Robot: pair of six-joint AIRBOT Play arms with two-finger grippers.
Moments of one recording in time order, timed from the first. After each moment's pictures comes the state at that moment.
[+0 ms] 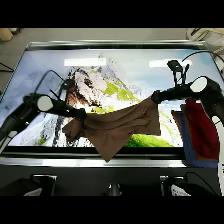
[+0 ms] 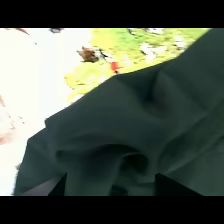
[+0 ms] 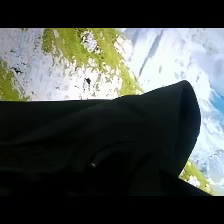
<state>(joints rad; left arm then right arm) -0.35 -1.21 1.11 1.41 -1.12 -1.60 -0.01 -1.29 1.23 -1.15 1.07 1.08</state>
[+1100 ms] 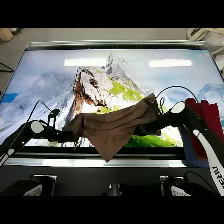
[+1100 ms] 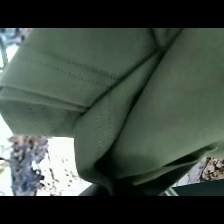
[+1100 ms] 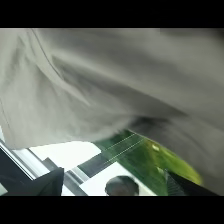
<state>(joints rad) -0.13 -1.12 0.56 1.16 -0.92 -1.55 0.09 -1.33 0.83 -0.89 1.21 0.95</state>
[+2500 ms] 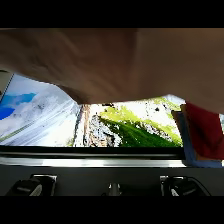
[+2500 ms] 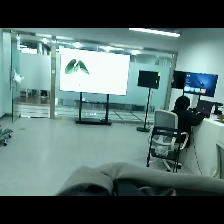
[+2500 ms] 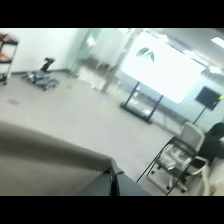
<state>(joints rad) -0.13 -0.65 1.78 1.53 -0.87 -1.67 0.31 -0.63 1.68 -1.63 0.87 1.12</state>
